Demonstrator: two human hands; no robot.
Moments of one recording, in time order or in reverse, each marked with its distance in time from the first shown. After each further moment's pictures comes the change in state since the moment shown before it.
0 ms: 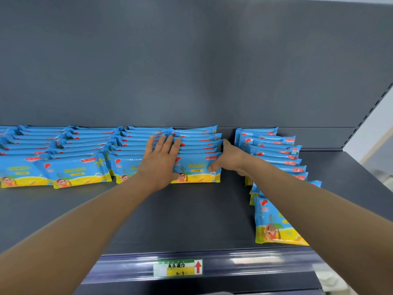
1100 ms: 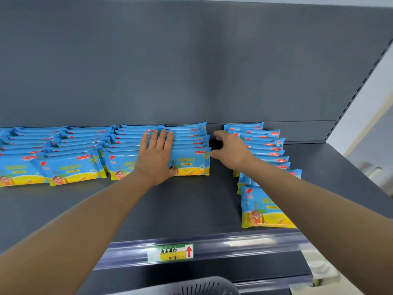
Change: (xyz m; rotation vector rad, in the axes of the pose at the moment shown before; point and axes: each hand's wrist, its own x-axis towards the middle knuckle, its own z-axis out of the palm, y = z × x) left_hand -0.006 0.014 -0.004 0.063 0.088 -0.044; right_hand -0.048 0.004 -0.012 -0.291 0.346 -0.291
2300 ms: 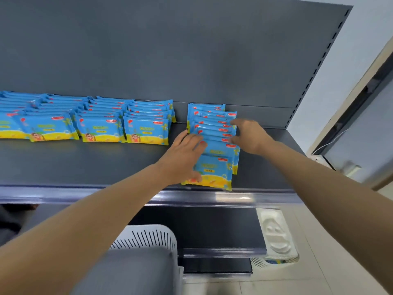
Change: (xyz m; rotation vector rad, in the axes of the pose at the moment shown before) left_hand -0.062 0.185 -0.083 -0.231 0.049 0.373; right_hand -0.072 0.122 -0.126 -0.348 -0.053 -0.115
